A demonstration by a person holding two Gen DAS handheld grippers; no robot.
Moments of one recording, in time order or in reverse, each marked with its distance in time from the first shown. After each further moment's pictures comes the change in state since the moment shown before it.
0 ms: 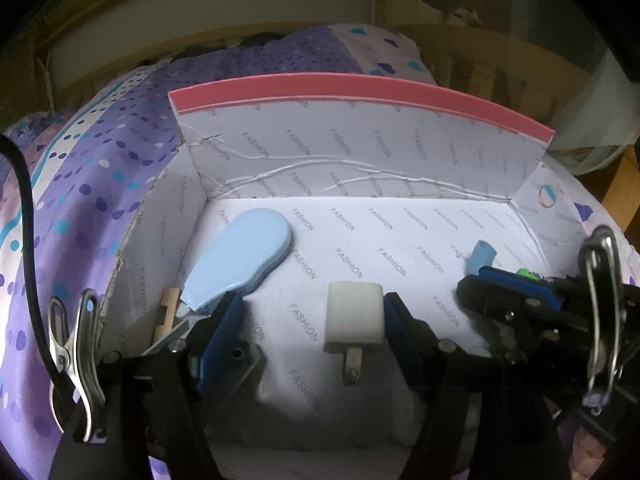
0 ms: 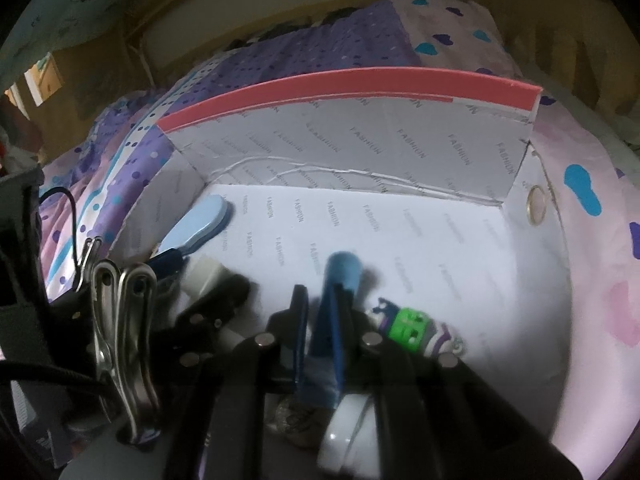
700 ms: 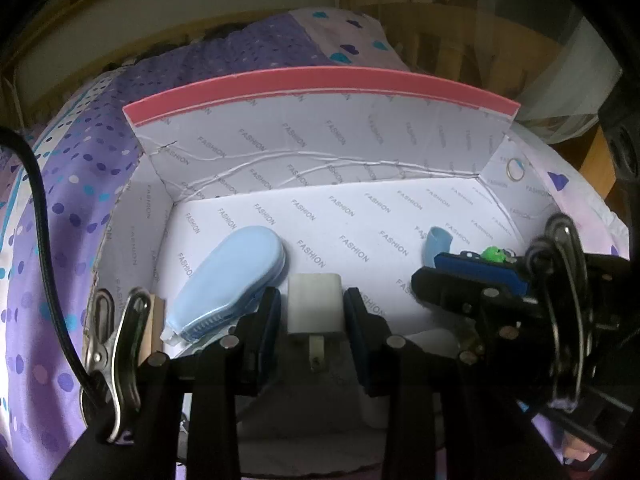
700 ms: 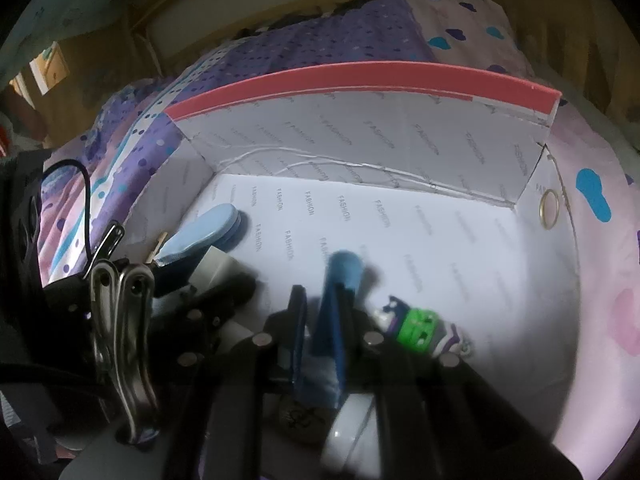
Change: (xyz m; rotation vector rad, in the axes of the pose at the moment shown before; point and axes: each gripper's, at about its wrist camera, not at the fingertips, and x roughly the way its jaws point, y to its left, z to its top) left arm -0.001 -0.015 0.003 0.100 0.061 -0.075; right arm 0.004 0.003 0.002 -0.025 0.046 0.036
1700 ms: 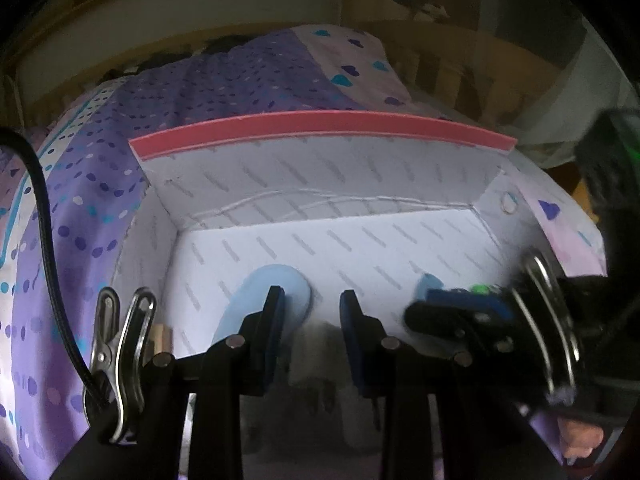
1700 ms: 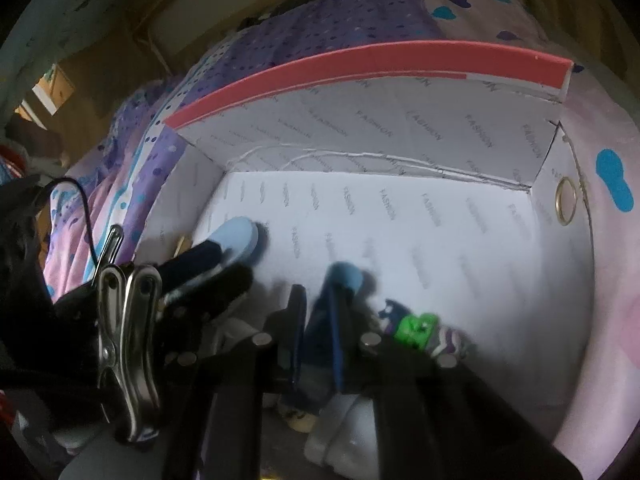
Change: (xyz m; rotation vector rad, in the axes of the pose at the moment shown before) left arm -0.010 0.008 0.023 -0.028 -0.048 -0.029; right arm -0.005 -0.017 0.010 0.064 0.085 0.119
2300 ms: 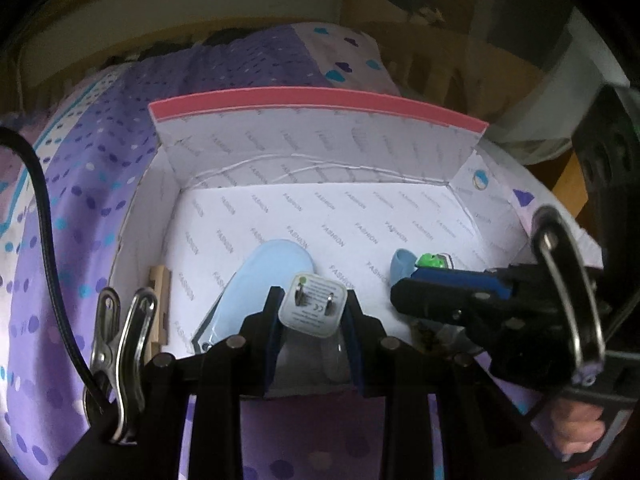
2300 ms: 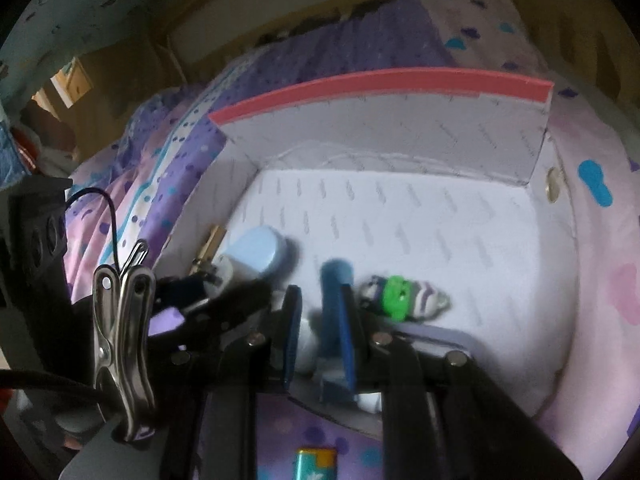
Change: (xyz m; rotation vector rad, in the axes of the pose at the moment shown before) left arm -0.031 -0.008 -0.030 -0.024 0.014 -0.035; right arm -0.027 0.022 -0.021 -0.020 -0.046 0.028
